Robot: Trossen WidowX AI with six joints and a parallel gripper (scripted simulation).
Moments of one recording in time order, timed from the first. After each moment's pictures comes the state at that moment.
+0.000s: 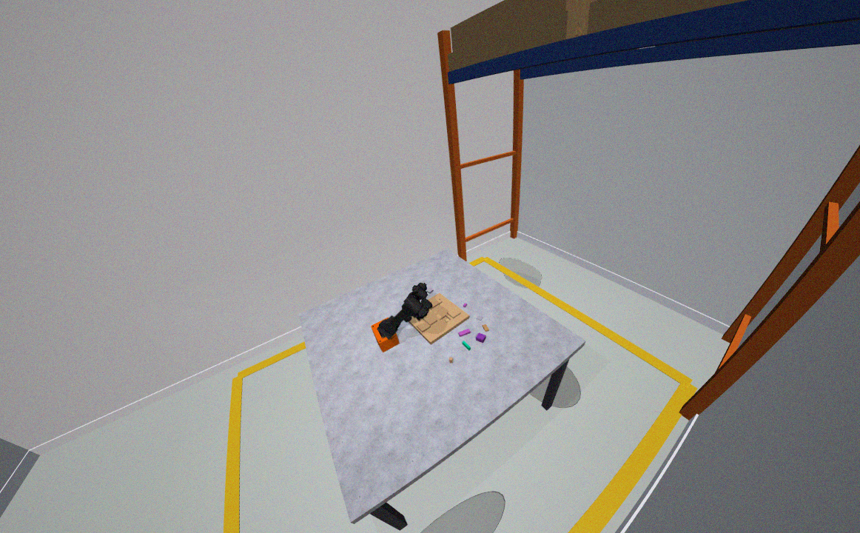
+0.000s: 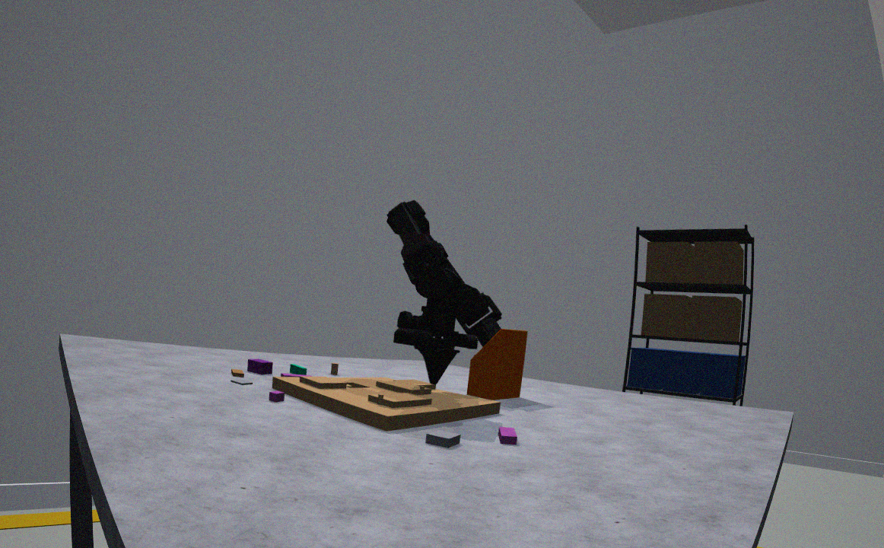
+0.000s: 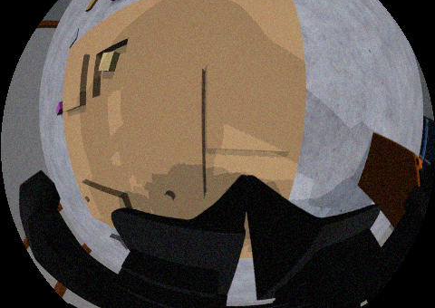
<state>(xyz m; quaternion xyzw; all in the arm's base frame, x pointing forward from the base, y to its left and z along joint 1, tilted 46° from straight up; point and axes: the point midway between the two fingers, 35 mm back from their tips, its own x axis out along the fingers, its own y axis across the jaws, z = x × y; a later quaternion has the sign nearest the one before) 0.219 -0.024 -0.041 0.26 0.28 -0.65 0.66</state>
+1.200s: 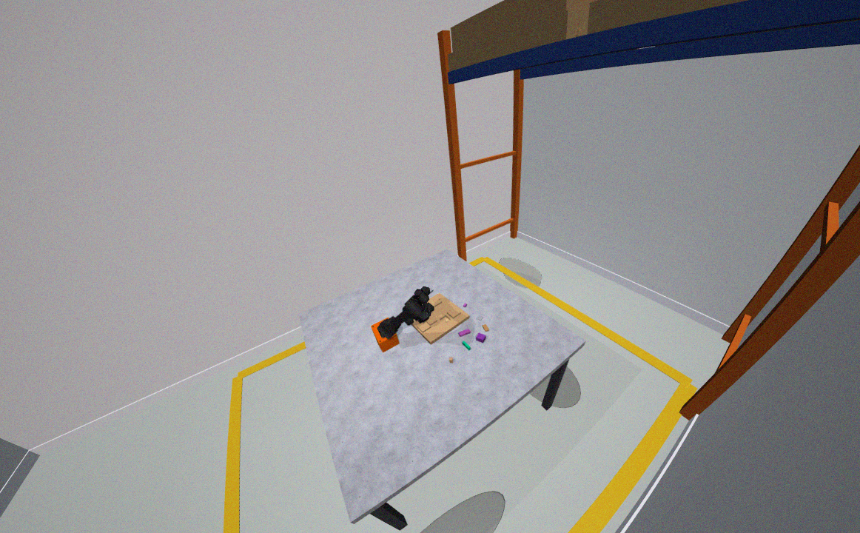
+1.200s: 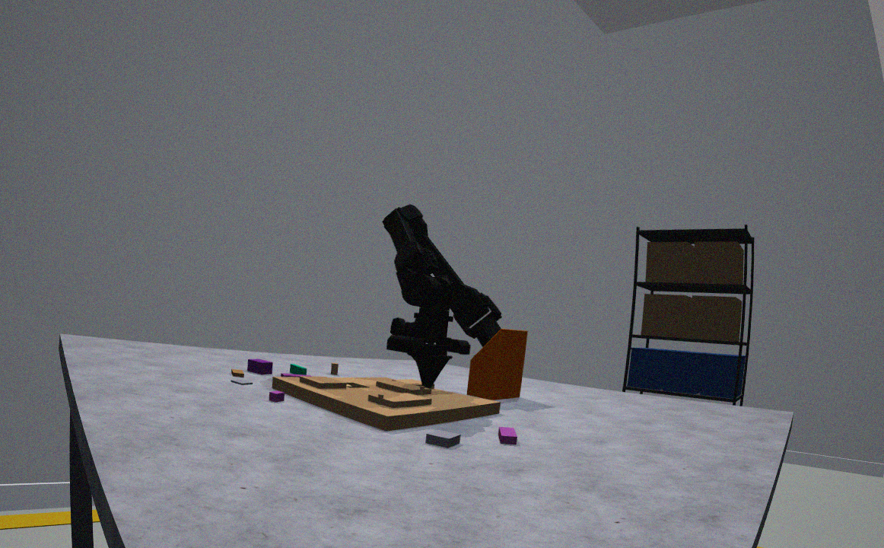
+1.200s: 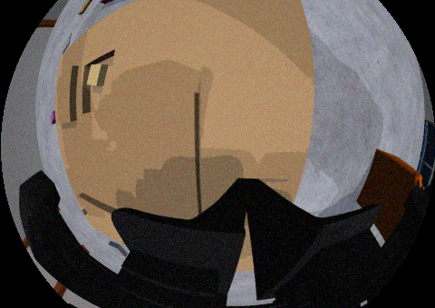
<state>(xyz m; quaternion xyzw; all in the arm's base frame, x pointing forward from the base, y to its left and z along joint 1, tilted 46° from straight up) 0.218 -0.045 -0.039 0.26 0.29 -0.65 0.66</state>
